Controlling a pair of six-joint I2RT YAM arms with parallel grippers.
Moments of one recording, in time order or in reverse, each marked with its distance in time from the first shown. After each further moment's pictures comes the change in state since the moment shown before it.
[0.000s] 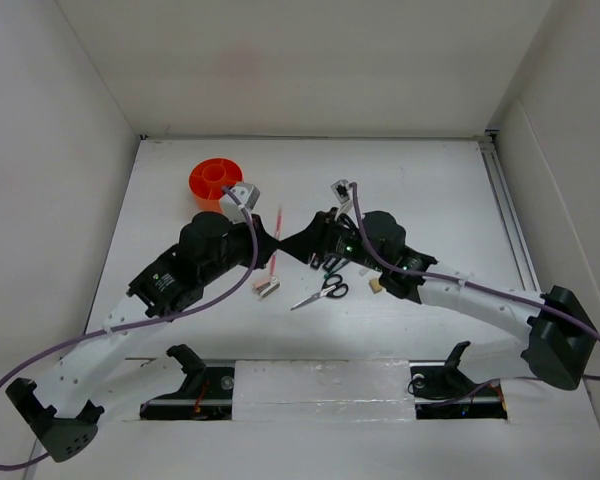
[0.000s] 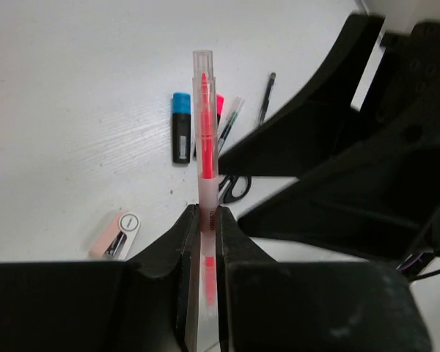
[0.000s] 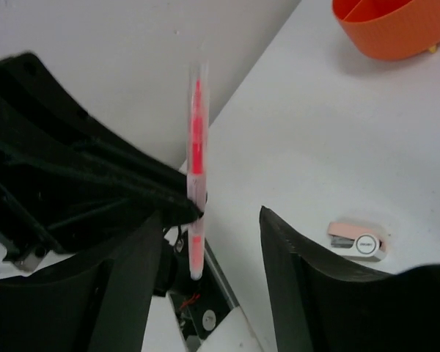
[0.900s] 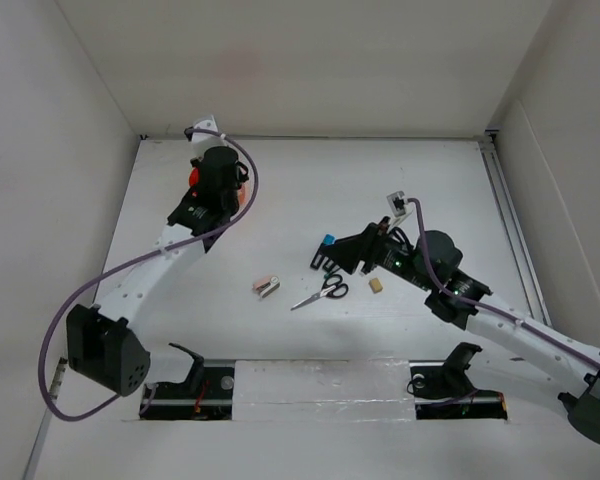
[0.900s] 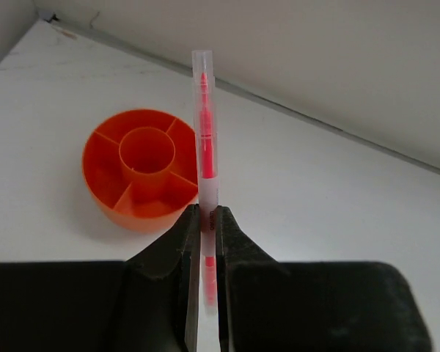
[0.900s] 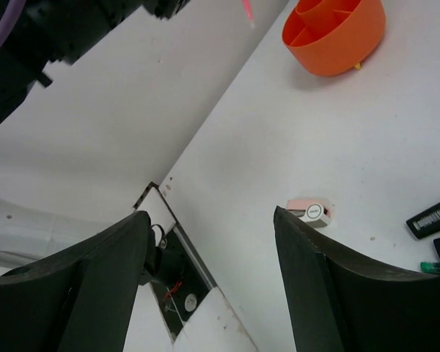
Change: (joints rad) left arm 0.284 0.421 0.187 0.351 -0.549 -0.037; right arm -0.112 -0.384 -0.212 -0.124 0.000 -0.024
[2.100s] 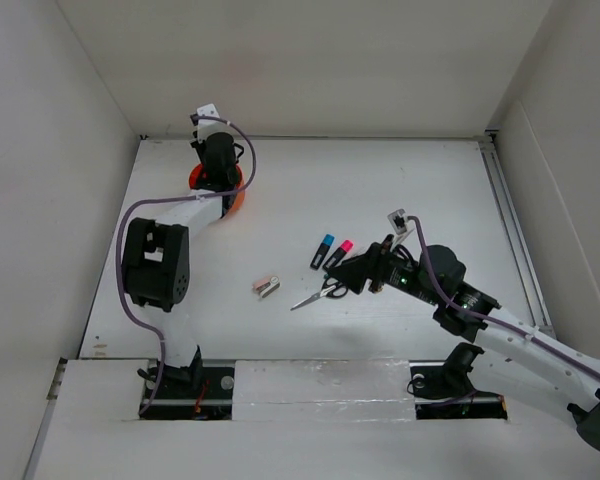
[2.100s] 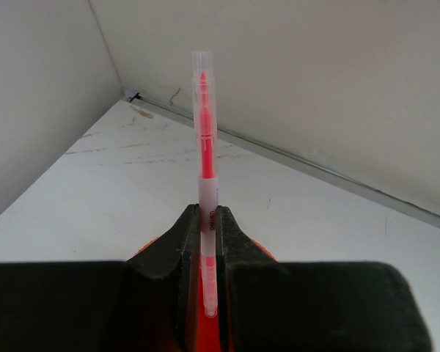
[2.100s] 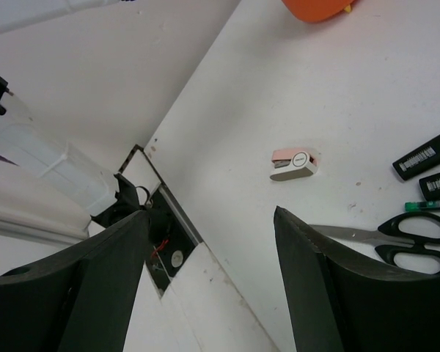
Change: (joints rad) left arm 0.217 0.563 0.106 0.651 -0.098 0.341; right arm 0.027 -0.132 -0.106 -0.119 -0.012 -0.025
